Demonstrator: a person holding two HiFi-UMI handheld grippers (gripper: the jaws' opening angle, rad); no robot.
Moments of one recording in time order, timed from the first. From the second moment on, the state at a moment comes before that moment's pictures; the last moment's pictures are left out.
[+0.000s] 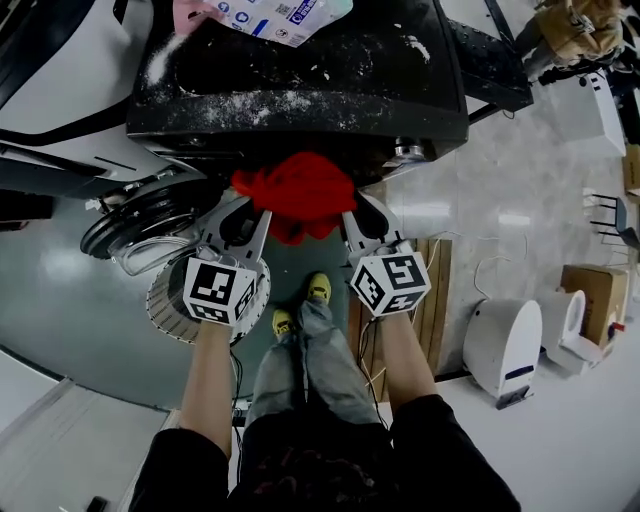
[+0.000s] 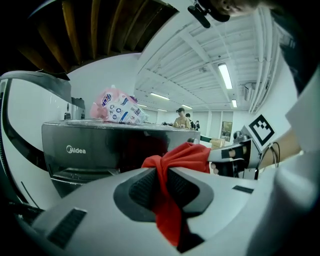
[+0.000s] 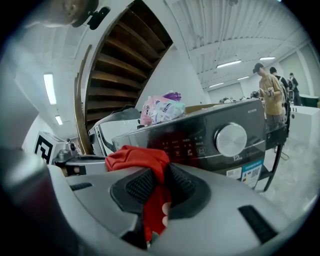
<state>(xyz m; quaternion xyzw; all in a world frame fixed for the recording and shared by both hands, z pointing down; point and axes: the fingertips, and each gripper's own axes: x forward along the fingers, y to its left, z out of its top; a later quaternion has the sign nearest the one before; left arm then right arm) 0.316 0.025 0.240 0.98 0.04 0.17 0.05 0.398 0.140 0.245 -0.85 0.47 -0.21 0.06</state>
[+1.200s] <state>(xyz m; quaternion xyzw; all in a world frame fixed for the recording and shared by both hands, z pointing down) 0.388 -0.029 0.466 0.99 -0.02 0.09 0.09 0.468 0.091 0.468 -0.86 0.46 -0.17 0.10</state>
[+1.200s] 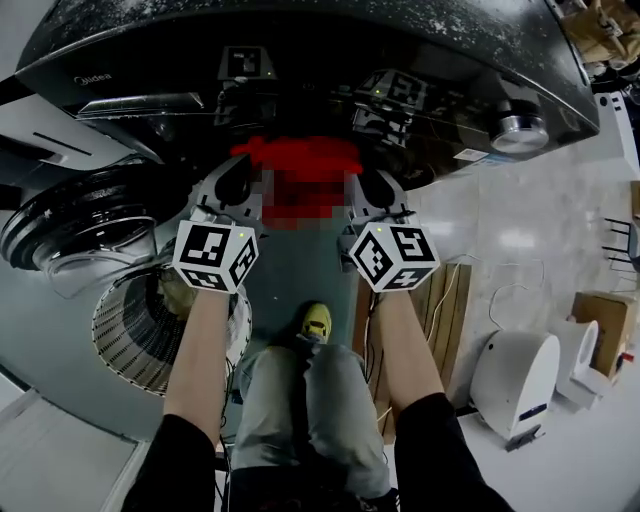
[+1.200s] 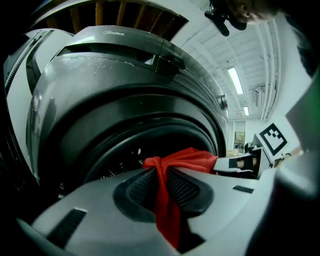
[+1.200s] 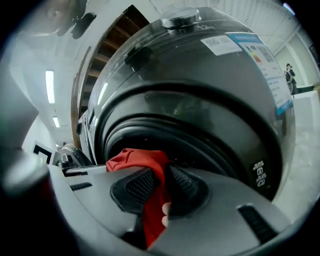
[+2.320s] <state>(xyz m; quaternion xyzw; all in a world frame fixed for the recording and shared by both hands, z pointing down) 0.501 -0.099 0.548 1.00 -0.05 0.01 0.06 0.567 0.020 0.558 -0.90 0.41 -0.09 0.08</state>
